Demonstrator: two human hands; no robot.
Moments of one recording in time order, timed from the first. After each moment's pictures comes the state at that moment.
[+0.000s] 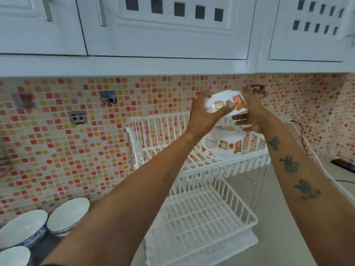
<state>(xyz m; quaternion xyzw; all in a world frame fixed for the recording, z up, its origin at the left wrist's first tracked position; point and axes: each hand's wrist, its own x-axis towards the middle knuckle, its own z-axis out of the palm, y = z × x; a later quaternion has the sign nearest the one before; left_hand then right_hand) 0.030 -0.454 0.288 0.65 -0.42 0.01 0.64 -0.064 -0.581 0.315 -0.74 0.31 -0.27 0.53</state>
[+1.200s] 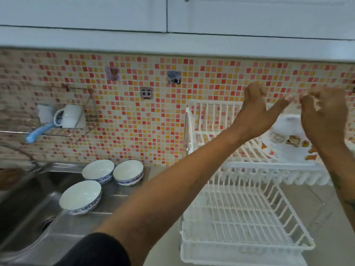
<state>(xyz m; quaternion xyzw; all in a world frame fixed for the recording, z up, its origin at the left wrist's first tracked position) 0.013 -0.400 0.287 0.70 -0.40 0.05 0.59 -0.025 -0.558 0.278 -0.80 0.13 -0.53 0.26</state>
